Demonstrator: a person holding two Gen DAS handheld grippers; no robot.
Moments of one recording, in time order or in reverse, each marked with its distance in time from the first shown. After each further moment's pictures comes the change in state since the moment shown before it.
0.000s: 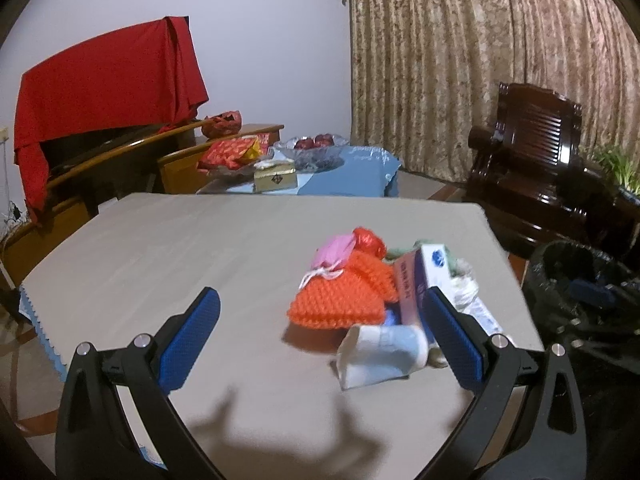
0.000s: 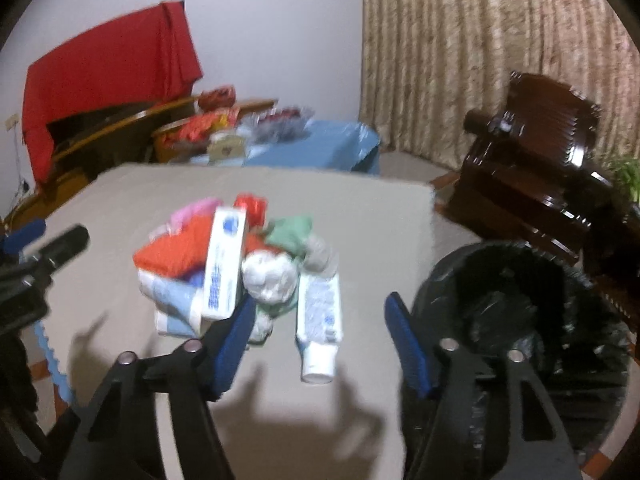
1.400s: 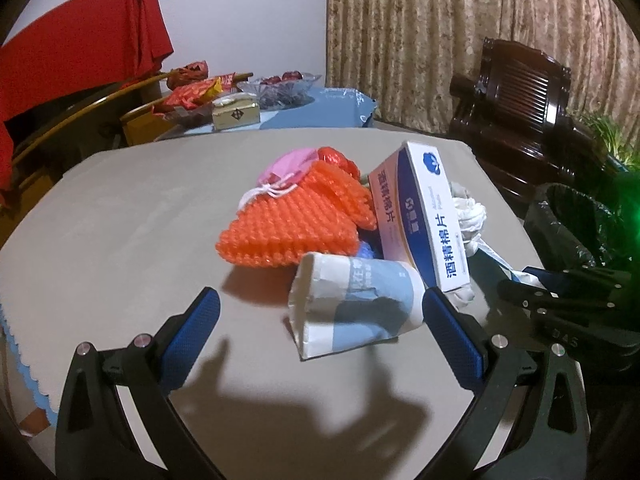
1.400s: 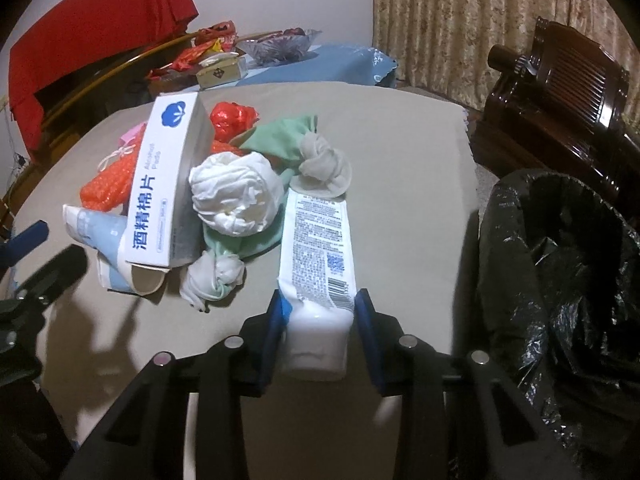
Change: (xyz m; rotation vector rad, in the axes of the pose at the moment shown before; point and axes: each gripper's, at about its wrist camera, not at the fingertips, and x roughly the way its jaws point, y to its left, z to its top) left arm 0.074 -0.019 -0.045 0.013 0.176 -0.103; right arm 0.083 -0.014 -0.020 0.016 0.213 0.035
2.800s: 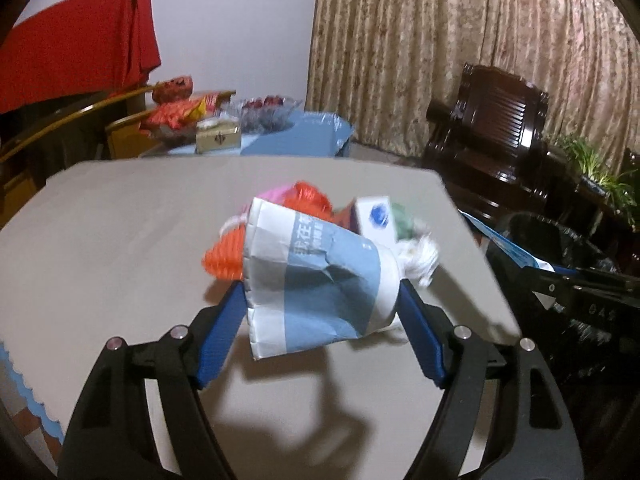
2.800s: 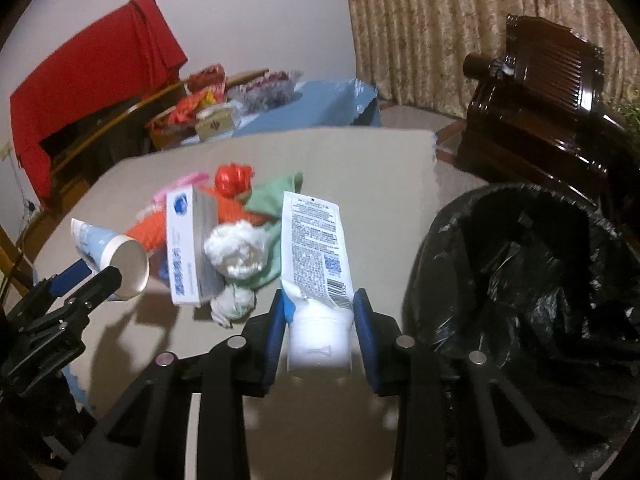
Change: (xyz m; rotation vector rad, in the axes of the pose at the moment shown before) left arm -0.037 -0.004 0.020 -0.022 -0.091 -0.110; right arm -0.081 -0.030 0.007 0.114 -0.139 0.036
